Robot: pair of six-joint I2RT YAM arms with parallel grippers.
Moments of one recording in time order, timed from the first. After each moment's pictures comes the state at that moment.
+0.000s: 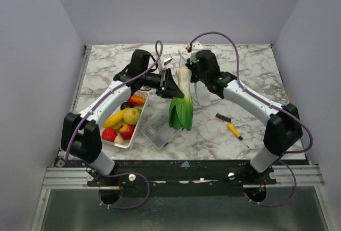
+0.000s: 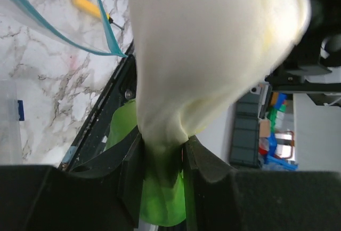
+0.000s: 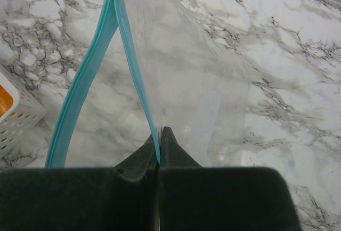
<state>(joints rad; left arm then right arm) -0.43 1.50 1.27 -0.37 1.09 -0.75 0.62 1.66 1.37 -0.19 0.16 0.04</state>
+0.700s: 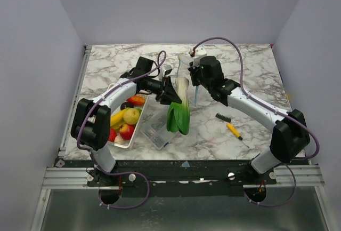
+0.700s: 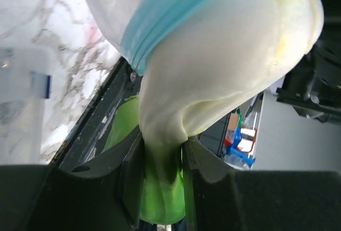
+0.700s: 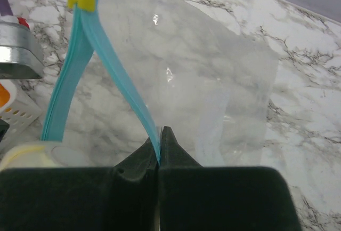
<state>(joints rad) -0.41 1.73 1.30 -0.44 1.20 -0.72 0.63 1.57 1.22 -0.06 0.20 0.00</state>
